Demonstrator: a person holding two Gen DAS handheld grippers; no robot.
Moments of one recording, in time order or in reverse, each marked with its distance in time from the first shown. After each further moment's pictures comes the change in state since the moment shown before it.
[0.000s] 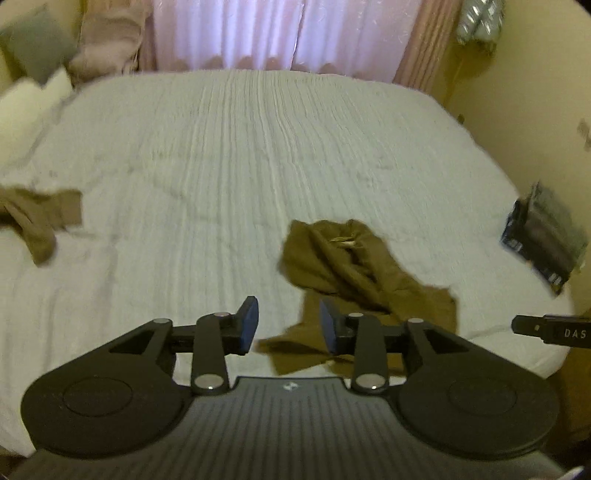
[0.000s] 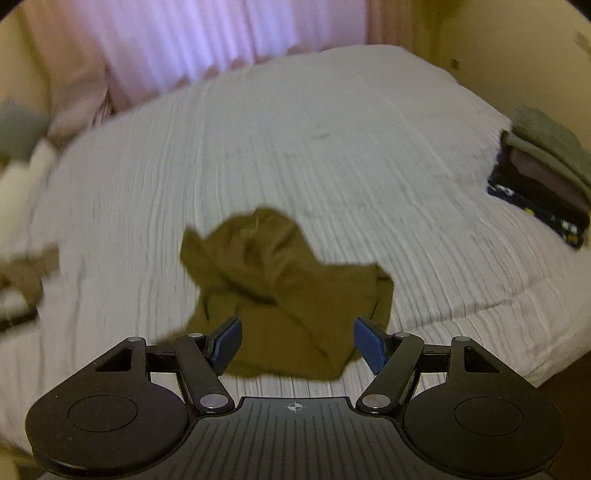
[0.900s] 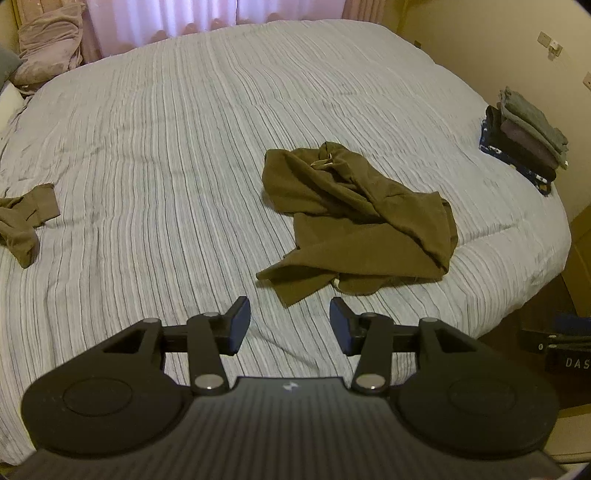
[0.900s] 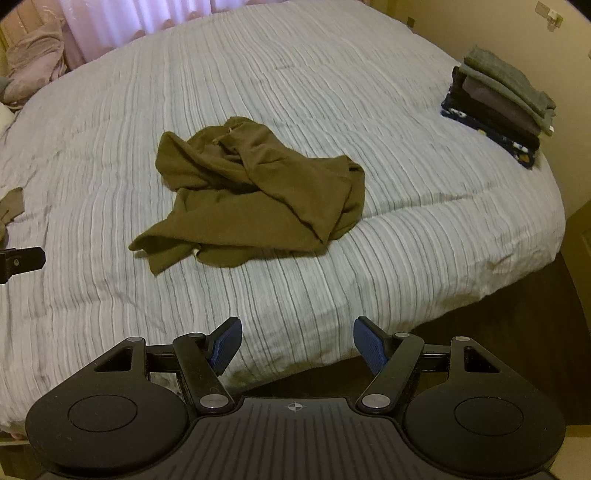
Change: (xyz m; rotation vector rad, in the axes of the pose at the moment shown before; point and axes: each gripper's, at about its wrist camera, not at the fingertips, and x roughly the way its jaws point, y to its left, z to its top) left arm 0.002 0.012 -0.055 0.186 0.144 -0.083; right arm -0.026 0.050 -0.116 0.097 0.129 -0.166
